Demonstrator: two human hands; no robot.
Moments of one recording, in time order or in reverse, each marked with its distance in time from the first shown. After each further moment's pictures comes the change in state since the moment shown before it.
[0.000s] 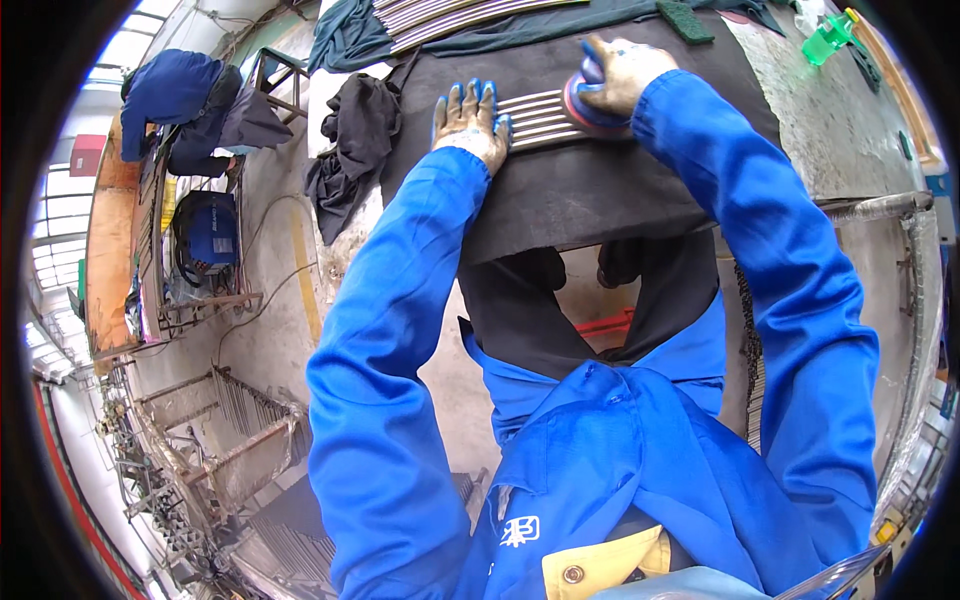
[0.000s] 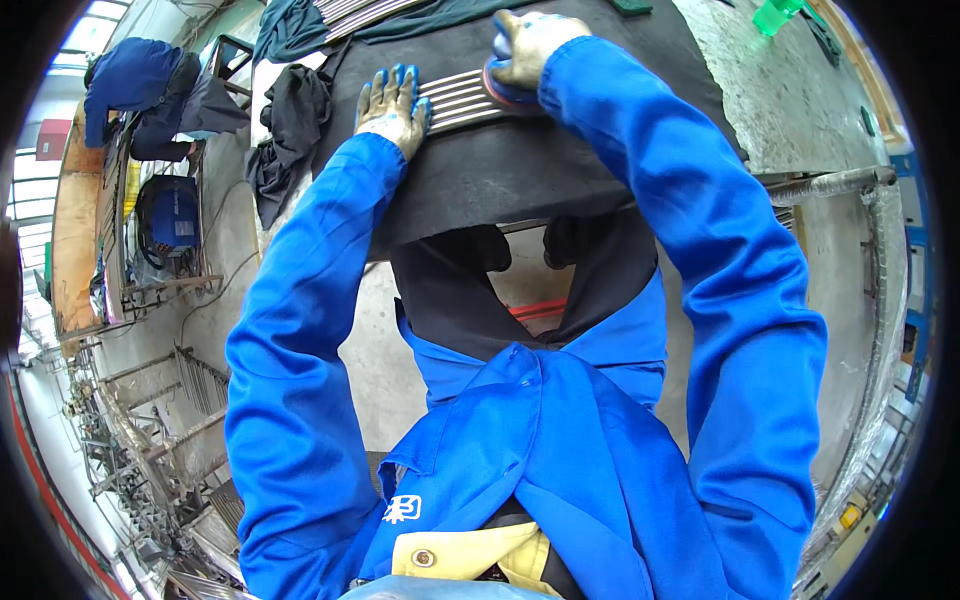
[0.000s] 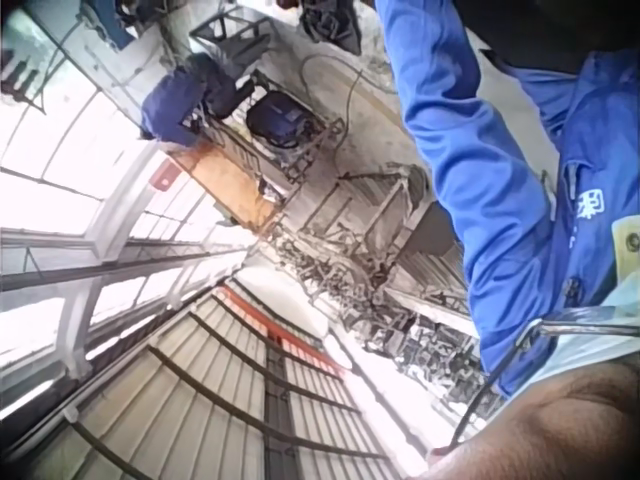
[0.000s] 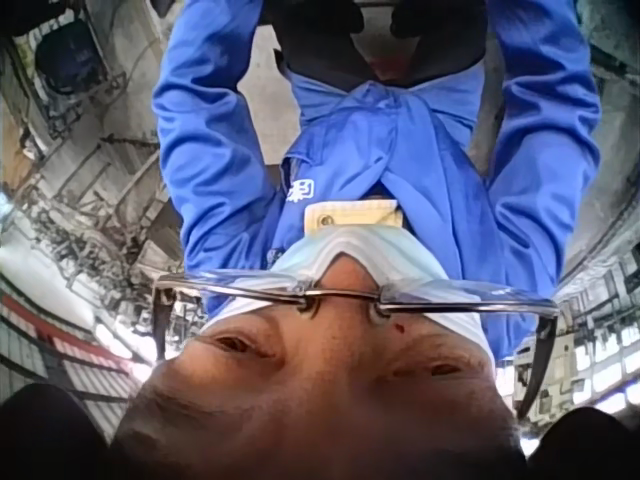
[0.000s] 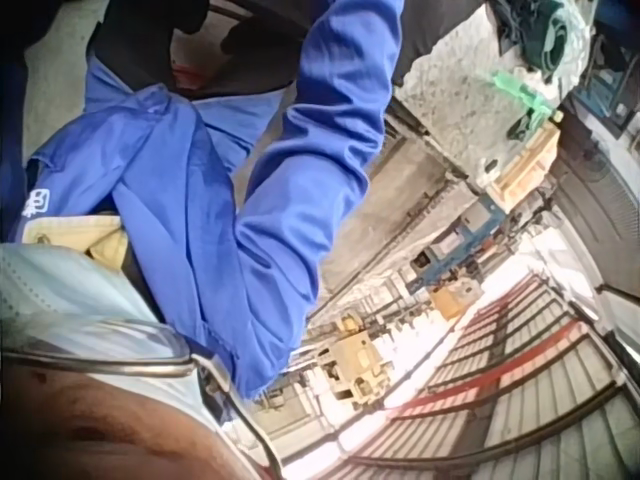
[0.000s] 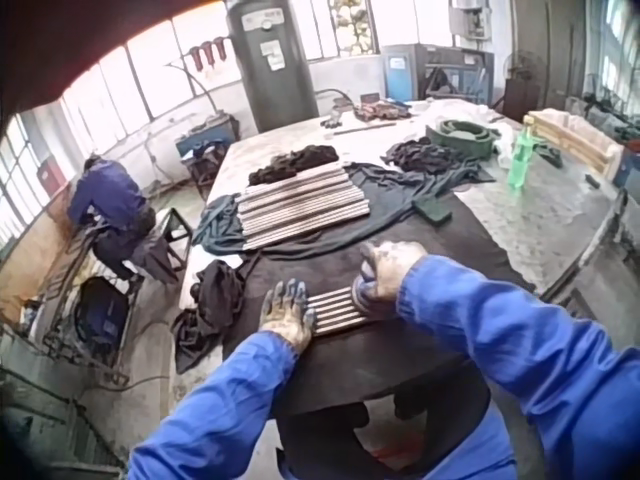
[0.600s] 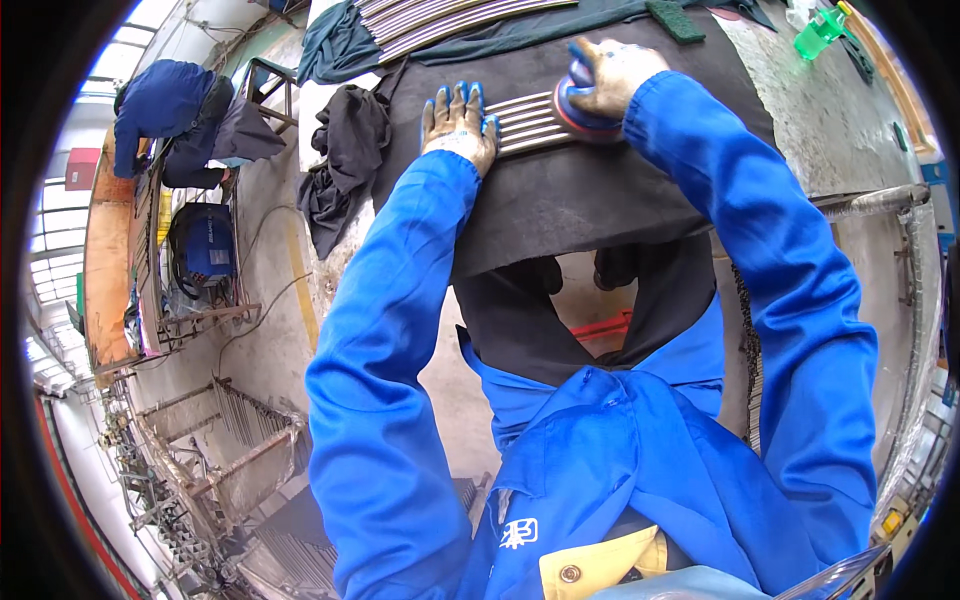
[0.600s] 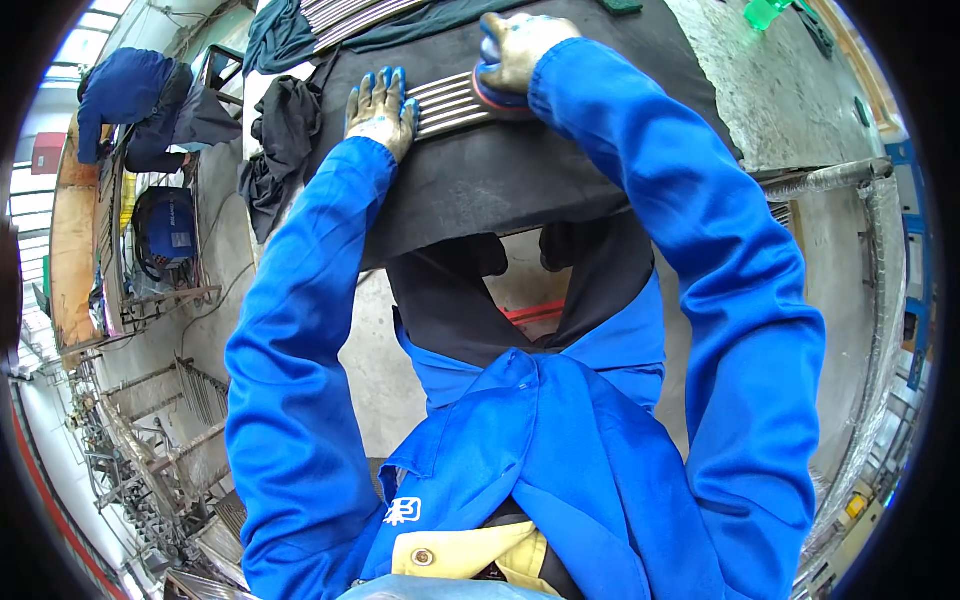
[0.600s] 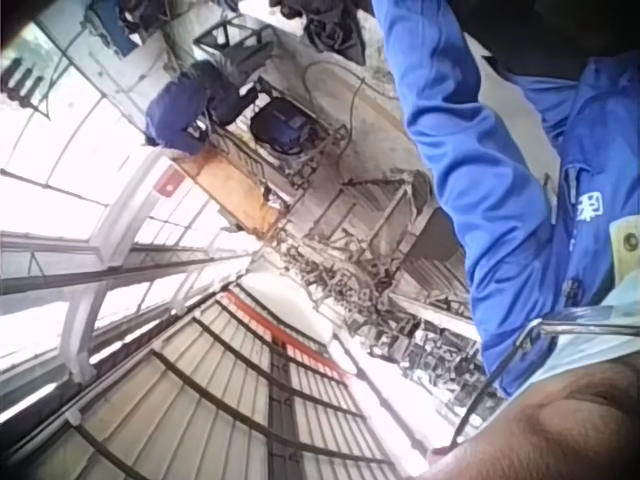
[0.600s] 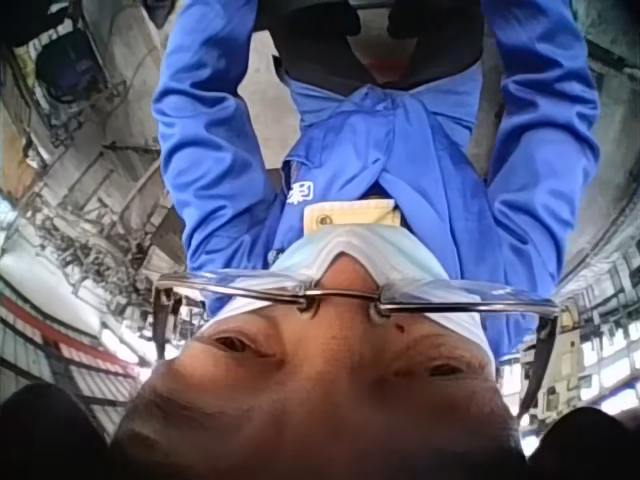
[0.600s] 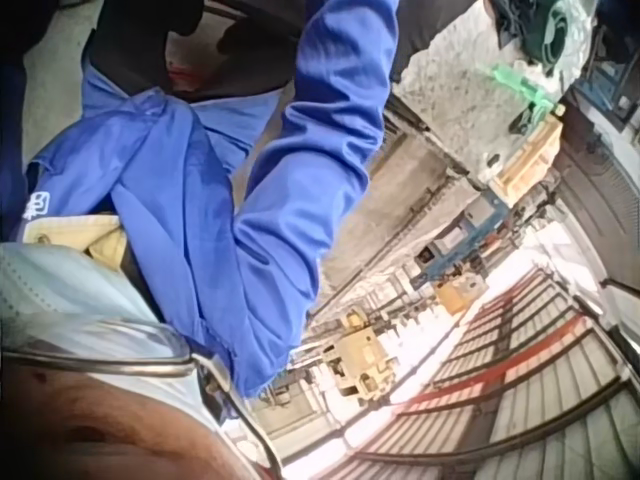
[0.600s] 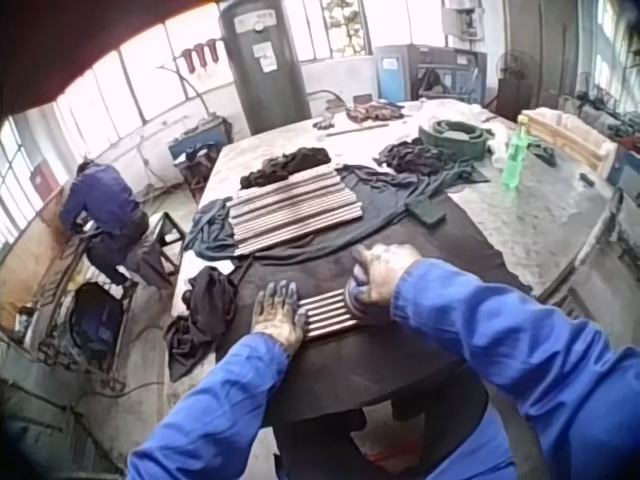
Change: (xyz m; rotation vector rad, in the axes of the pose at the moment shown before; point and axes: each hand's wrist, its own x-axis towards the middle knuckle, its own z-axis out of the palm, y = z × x) left_hand 0.013 -0.002 -0.001 0.032 -0.001 -0.026; right_hand 0.007 0.018 0.001 -0.008 -0.032 0.075
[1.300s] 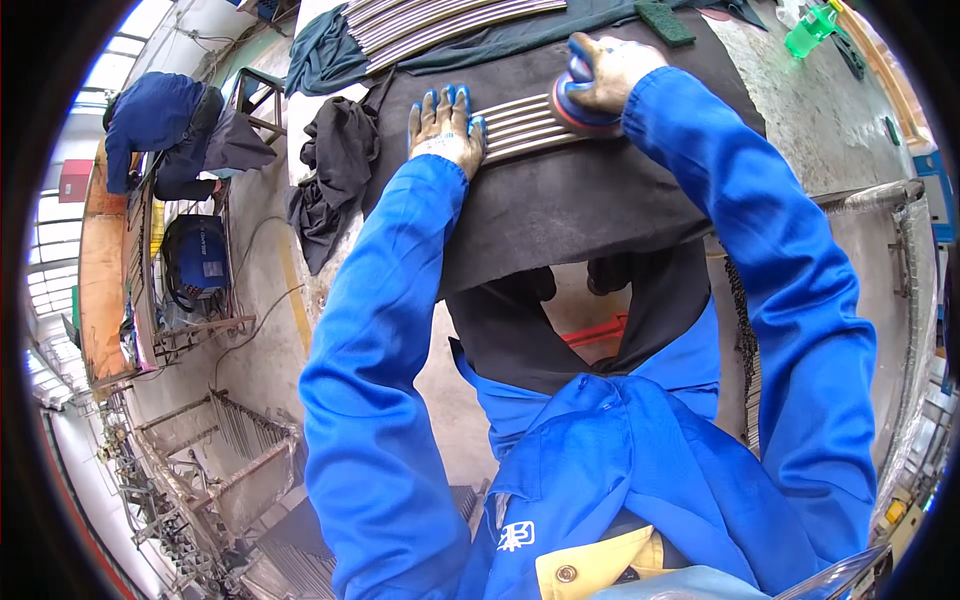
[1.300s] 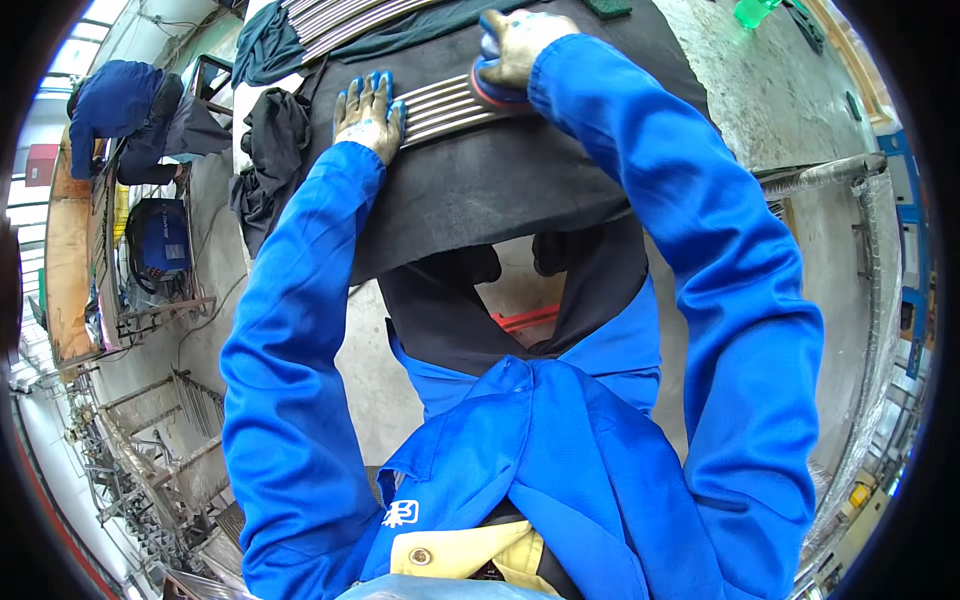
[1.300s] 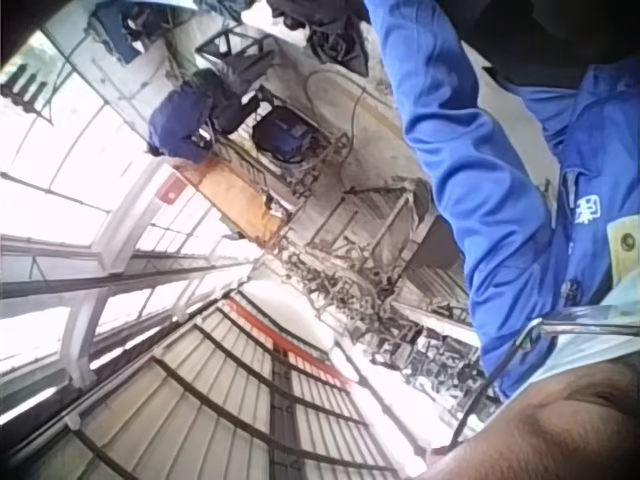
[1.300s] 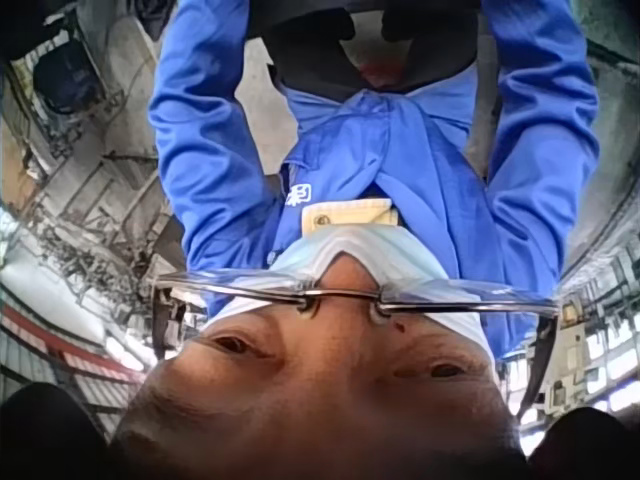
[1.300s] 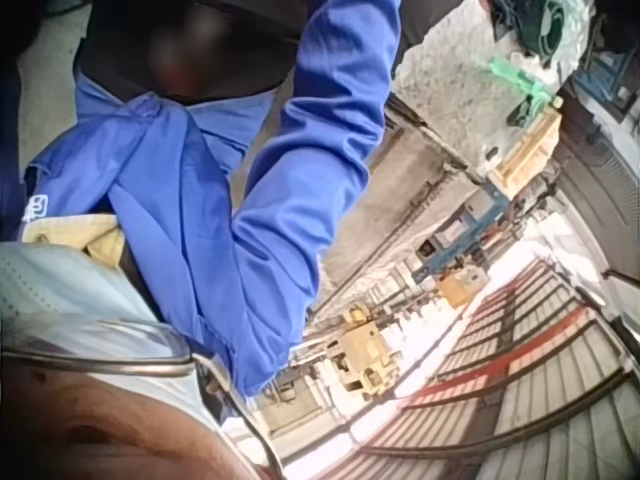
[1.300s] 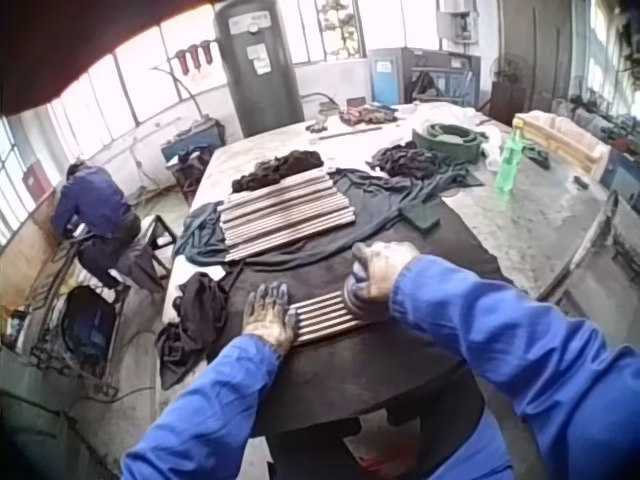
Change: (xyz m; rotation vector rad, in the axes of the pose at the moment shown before) left_hand 0.013 -0.007 0.006 -0.008 0.036 -0.009; right_hand 0.013 0.004 -0.002 0.053 -0.052 -0.011
